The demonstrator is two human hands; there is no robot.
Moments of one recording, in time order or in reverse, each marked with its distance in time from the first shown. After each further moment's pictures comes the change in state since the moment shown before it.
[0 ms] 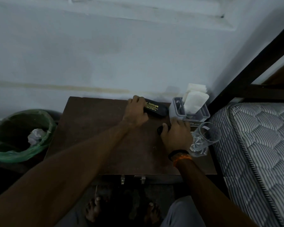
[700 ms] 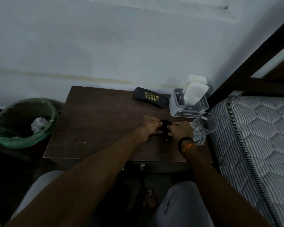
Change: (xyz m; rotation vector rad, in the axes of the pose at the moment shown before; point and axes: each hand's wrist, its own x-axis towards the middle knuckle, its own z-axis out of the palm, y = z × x) left_hand -0.061 0.064 0.032 -1.030 -0.328 -0.754; right_hand 0.006 0.035 0.019 0.526 -0.356 0.468
